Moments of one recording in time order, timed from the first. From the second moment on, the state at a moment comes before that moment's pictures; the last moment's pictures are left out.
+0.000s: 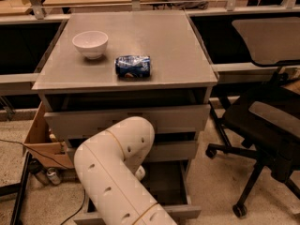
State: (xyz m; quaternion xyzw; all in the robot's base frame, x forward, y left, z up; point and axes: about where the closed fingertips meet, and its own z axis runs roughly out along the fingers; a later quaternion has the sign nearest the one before) arm 0.587 0.143 0.141 -0.95 0.28 -0.04 0.15
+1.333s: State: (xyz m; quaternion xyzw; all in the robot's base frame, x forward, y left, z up) arm 0.498 0.118 0.265 -0.94 0.25 -0.09 0.22
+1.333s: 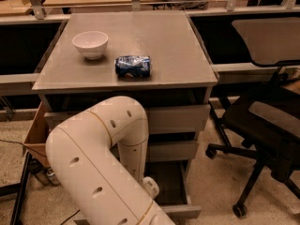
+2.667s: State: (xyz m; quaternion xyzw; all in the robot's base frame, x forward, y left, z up) arm 0.484 0.025 0.397 -0.95 0.21 -0.09 0.19
